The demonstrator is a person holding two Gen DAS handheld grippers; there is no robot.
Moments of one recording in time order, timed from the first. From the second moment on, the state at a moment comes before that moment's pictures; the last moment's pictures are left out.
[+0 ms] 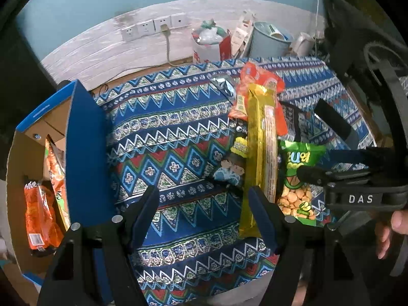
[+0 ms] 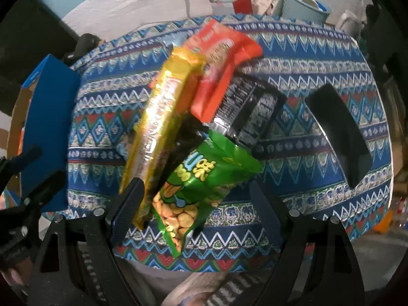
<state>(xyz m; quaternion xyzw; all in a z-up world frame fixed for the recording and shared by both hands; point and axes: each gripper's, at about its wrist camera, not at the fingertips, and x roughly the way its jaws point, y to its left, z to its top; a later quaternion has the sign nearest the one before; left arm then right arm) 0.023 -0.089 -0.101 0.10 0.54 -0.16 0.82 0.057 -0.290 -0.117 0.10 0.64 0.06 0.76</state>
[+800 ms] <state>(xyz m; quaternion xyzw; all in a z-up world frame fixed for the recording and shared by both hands) 0.049 -0.134 -0.129 0.10 0.58 -0.16 0.79 0.070 -0.329 -0.158 0.03 0.67 0.03 0.74</state>
